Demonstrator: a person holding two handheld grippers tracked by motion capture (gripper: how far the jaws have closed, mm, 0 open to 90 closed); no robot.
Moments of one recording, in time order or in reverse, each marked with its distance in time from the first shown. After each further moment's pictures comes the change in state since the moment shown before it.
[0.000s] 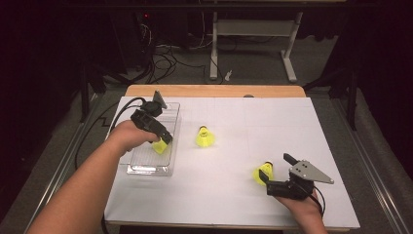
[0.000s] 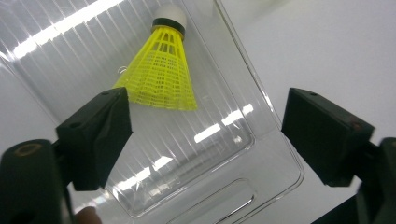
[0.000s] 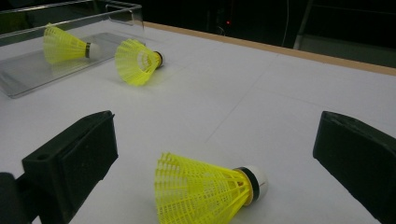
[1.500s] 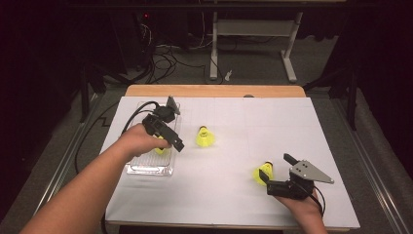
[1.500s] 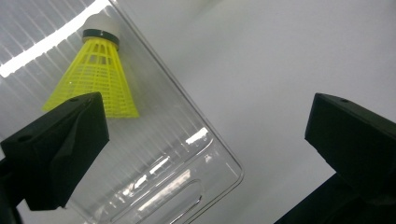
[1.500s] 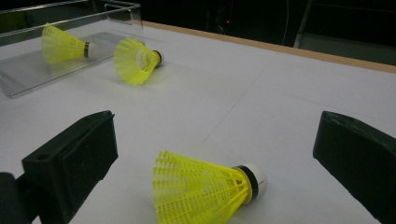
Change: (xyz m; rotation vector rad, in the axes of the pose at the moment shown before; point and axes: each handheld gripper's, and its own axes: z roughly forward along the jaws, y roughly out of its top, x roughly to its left) left arm -0.019 -0.040 -0.016 0.036 -0.054 0.112; right arm -0.001 -0.001 0.001 0.002 0.000 0.004
